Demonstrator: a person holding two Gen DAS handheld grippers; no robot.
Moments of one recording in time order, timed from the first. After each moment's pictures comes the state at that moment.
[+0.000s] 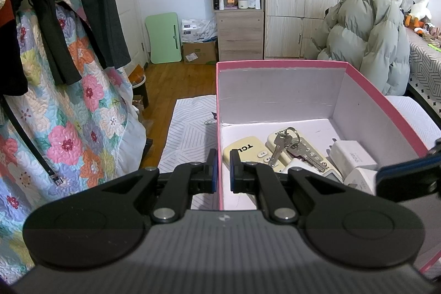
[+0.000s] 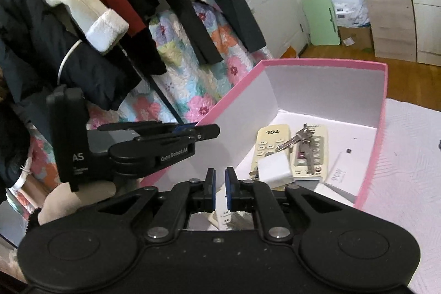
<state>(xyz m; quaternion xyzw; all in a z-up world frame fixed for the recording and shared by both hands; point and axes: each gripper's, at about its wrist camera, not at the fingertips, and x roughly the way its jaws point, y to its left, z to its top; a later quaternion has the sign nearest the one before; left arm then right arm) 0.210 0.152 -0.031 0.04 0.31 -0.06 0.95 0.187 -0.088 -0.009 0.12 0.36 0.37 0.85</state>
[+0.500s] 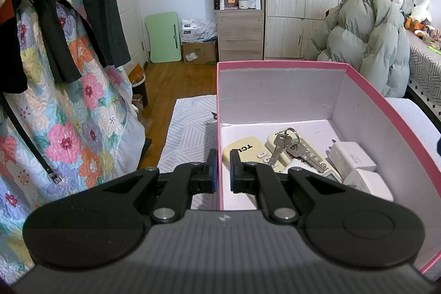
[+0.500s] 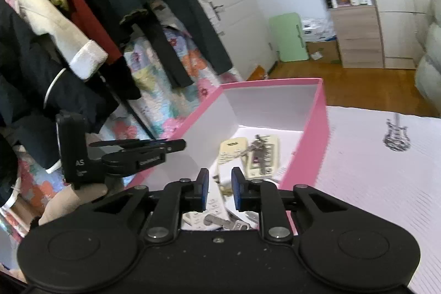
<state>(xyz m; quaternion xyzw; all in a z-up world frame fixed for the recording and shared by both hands) 0.211 0.152 -0.032 0.04 0.31 -0.06 0.95 0.159 -0.145 0.007 0.14 0.33 0.30 0.88</state>
